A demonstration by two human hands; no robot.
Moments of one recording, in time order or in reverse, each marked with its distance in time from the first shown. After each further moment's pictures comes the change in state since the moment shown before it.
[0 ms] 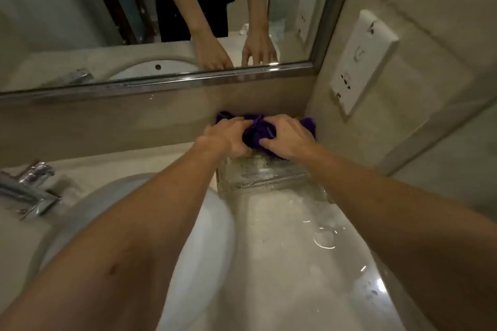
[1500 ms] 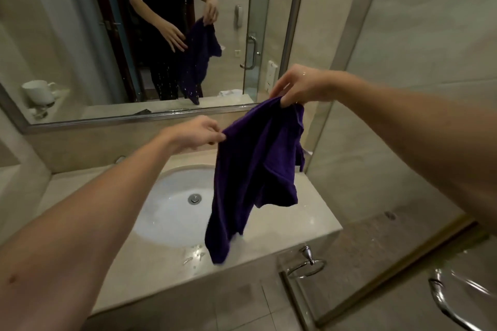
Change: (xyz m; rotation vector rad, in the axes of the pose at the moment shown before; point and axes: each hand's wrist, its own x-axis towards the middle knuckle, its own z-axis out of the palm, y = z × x) left_hand -0.441 -0.013 -0.130 -0.581 0.060 0.135; right_hand -0.371 -0.231 -0.251 0.092 -0.100 -0.099
